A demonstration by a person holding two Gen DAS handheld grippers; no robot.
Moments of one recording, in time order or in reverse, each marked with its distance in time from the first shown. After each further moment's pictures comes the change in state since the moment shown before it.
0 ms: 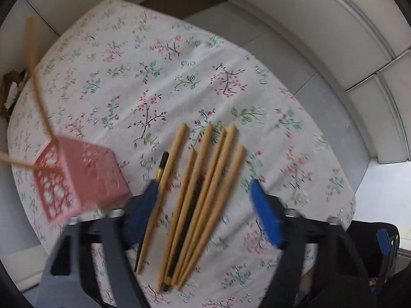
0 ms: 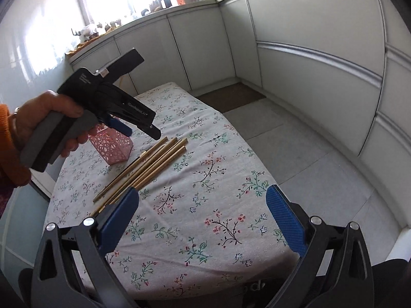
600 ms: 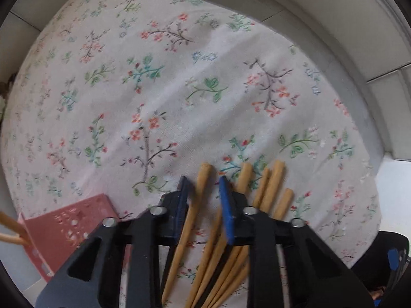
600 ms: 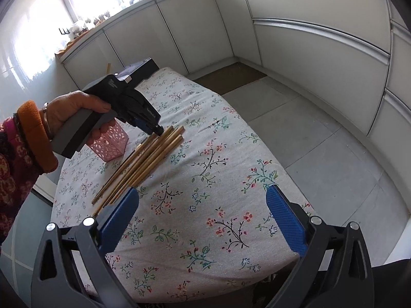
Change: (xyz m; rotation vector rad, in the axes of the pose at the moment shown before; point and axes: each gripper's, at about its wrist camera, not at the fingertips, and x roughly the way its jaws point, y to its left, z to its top) left arm 0.065 0.027 0.051 0.034 0.110 0.004; right arm 0.031 -0.009 0.006 0.064 0.110 -0.002
